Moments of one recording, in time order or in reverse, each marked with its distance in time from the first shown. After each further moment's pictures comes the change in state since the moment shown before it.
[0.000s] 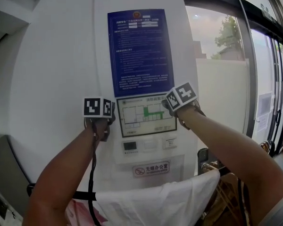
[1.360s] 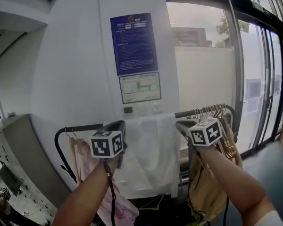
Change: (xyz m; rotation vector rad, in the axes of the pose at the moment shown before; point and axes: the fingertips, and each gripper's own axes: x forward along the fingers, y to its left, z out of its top) left arm -0.337 -0.230 -0.127 -0.005 -0.111 -0.045; right arm -0.347 0.164 -0.202 0.088 -0.171 0.199
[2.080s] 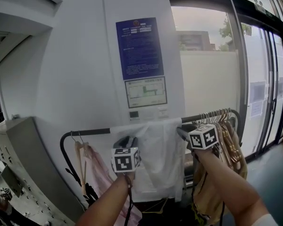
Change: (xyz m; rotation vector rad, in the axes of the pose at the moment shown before) left arm 0.014 0.004 -0.074 -0.001 0.059 0.134; right arm 0.038 -0.015 -0.021 0.053 -0.012 -0.045
